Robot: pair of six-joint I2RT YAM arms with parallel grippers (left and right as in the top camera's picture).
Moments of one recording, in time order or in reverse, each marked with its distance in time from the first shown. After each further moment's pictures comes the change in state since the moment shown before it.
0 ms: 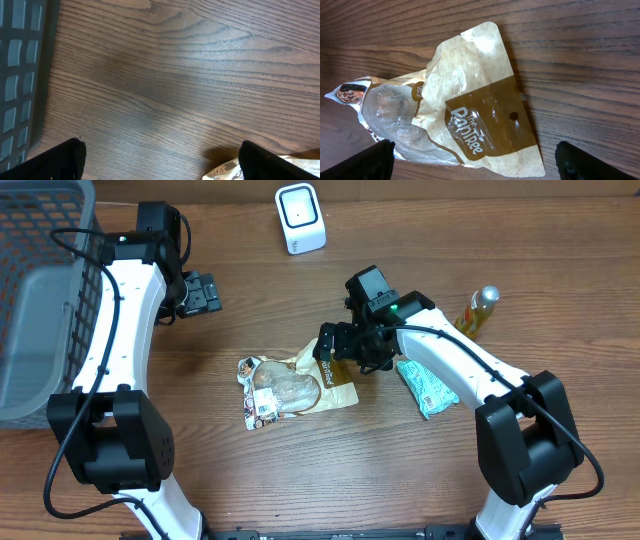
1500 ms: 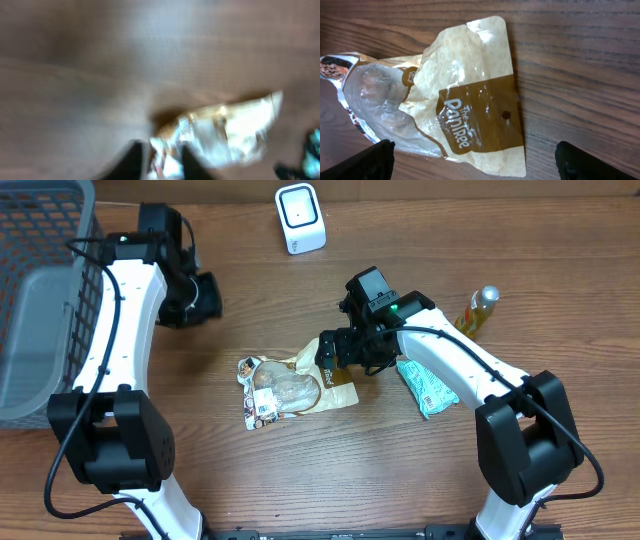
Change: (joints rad) left arm -0.009 0.000 -0.001 -0.074 0.303 0.029; right arm -0.001 0.000 0.000 -0.025 0.011 -0.179
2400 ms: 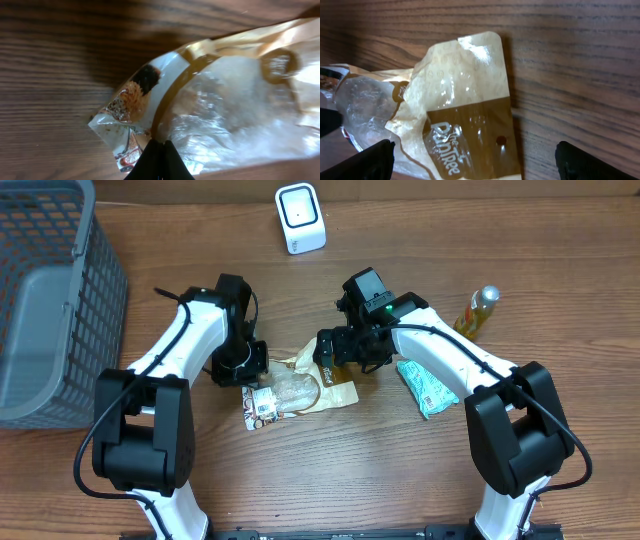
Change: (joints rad) left arm -0.186 0.000 -0.440 0.203 0.008 -0.022; right arm -0.001 0.050 0.000 0.067 0.005 0.000
